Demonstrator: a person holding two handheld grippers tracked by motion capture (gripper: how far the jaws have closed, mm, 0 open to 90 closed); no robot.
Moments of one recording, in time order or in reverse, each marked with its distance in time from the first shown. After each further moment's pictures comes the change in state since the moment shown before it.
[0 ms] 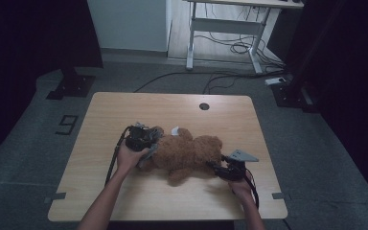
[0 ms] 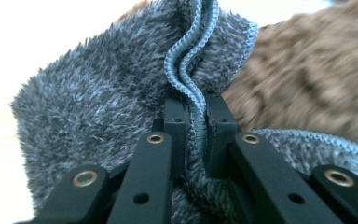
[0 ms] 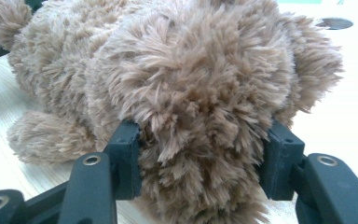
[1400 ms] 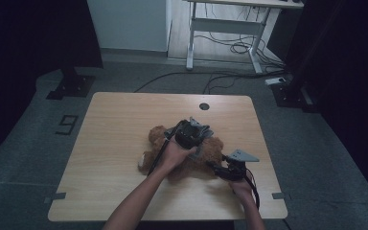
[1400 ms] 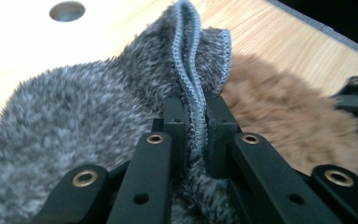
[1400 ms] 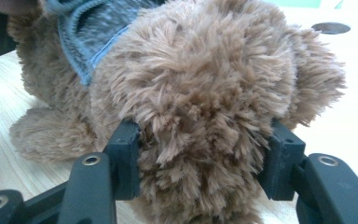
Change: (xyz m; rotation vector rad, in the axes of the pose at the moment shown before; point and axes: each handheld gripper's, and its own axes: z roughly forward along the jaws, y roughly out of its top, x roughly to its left) left arm -0.150 0.073 0.030 -0.076 -0.125 0.263; right arm 0.001 0.002 -0.002 -0.004 -0.004 -0.015
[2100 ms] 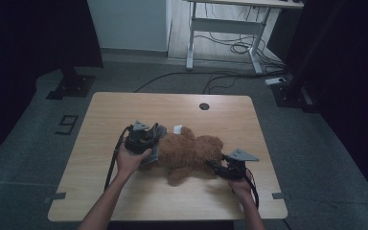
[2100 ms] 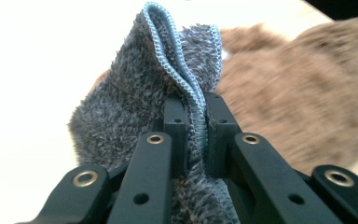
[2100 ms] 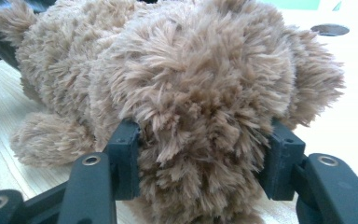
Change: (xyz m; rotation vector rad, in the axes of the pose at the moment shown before) left arm 0.073 -0.078 -0.097 -0.117 0.119 -0.160; right arm 0.000 0.001 0.001 -0.009 -0.002 0.009
